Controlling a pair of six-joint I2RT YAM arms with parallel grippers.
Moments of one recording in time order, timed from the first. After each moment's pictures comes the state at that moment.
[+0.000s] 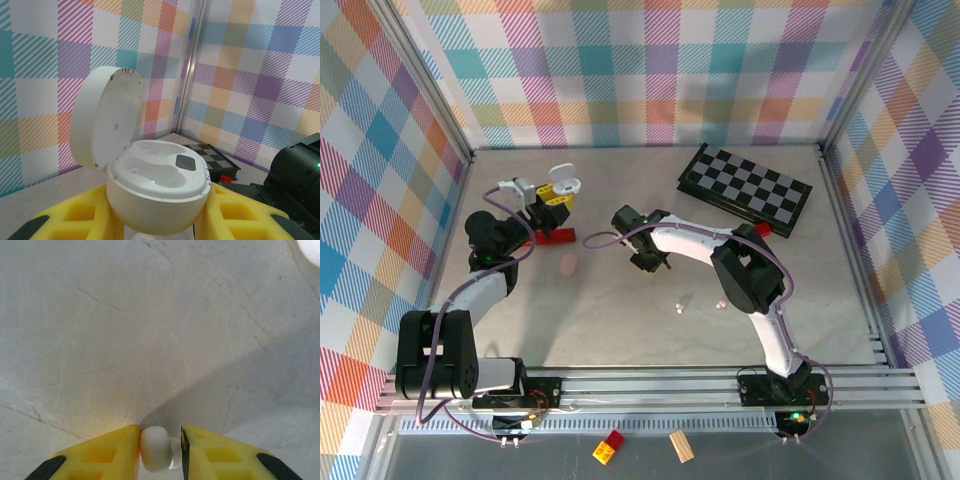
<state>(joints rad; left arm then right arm) 0.02 1.31 0.59 0.96 0.88 -0.32 0.82 2.16 1.61 -0.84 0.28 -0.12</state>
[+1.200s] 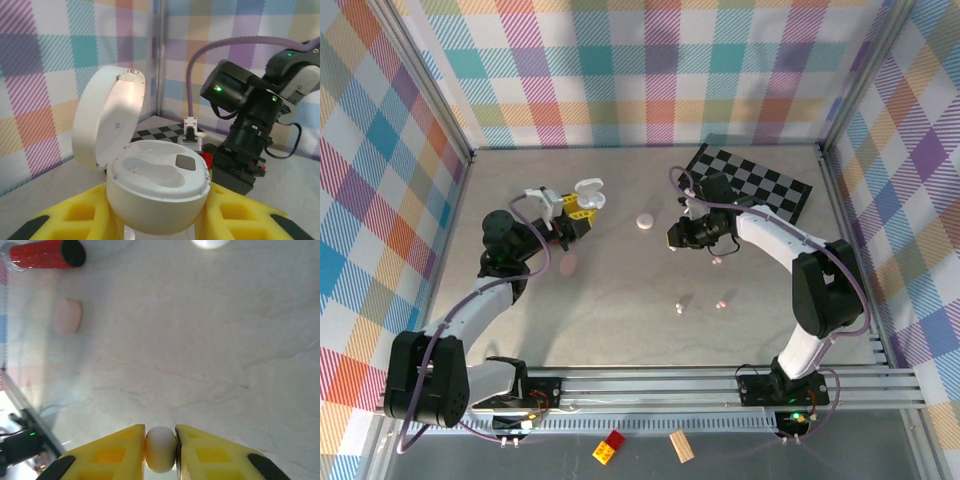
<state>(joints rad) -0.16 1.19 0.60 0.69 0.83 -0.07 0.43 1.71 1.22 -0.58 -0.60 0.33</state>
